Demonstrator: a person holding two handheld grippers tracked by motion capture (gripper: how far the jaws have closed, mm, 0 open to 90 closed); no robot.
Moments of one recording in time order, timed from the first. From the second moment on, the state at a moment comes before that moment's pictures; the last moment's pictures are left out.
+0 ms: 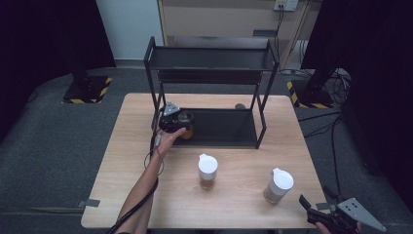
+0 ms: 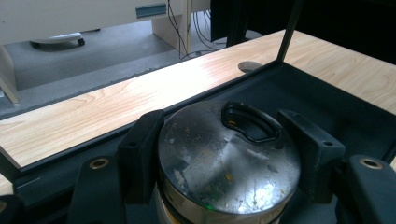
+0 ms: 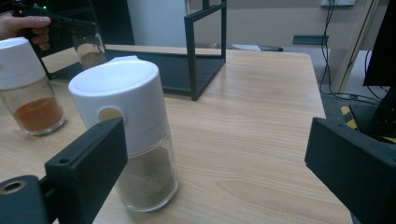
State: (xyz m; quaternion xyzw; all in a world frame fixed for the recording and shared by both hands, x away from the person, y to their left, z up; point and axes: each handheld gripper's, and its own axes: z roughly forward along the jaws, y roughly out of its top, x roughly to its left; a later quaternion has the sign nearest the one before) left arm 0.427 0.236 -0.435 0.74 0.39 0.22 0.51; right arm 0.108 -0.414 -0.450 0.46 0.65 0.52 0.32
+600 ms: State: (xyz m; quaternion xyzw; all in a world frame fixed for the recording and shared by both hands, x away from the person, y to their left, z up) left arm 0.425 0.236 -0.441 0.72 0.40 0.22 0.52; right arm 0.107 -0.414 -0.450 0.46 0.65 0.52 0.32
